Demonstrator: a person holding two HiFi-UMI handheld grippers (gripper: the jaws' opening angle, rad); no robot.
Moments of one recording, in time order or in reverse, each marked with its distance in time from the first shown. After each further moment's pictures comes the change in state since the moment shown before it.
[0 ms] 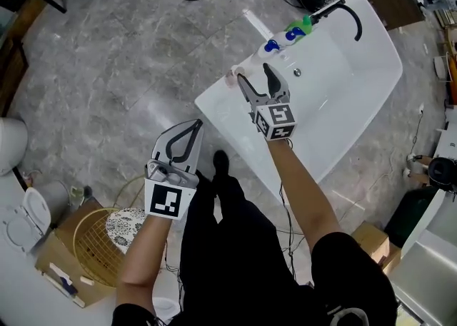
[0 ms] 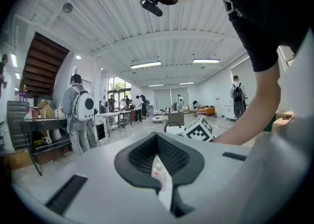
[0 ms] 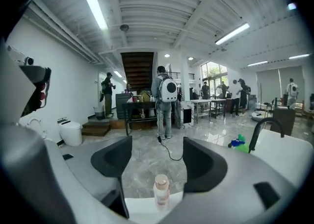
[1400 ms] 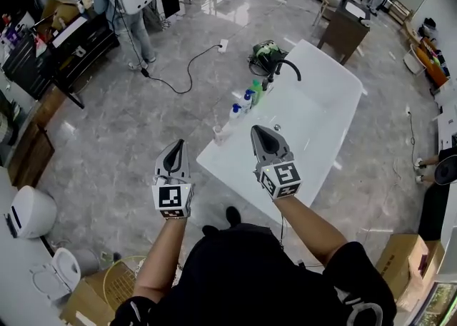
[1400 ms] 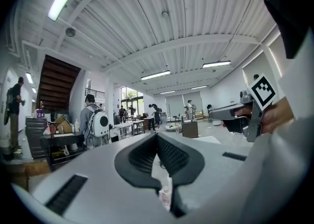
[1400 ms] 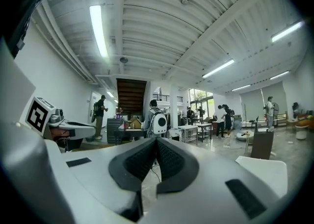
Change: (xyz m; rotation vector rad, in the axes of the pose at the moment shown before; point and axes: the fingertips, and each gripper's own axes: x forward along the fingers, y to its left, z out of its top) left arm -0.069 -0.027 0.190 0.060 -0.126 0.160; right arm -0.281 0.049 0.250 -0.014 -0.259 -0.150
